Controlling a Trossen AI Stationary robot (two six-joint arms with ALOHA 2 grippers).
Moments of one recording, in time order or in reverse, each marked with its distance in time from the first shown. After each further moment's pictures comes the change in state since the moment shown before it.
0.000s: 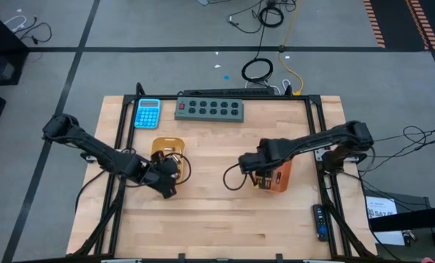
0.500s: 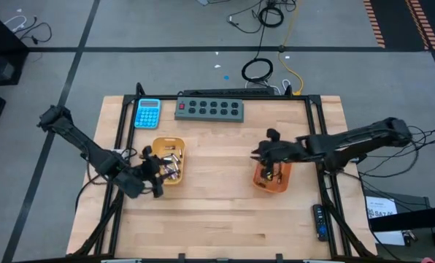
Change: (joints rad) left arm -0.227 -0.256 -0.061 0.115 -0.430 0.122; right arm -0.012 -0.495 -0.491 0.779 0.170 -0.135
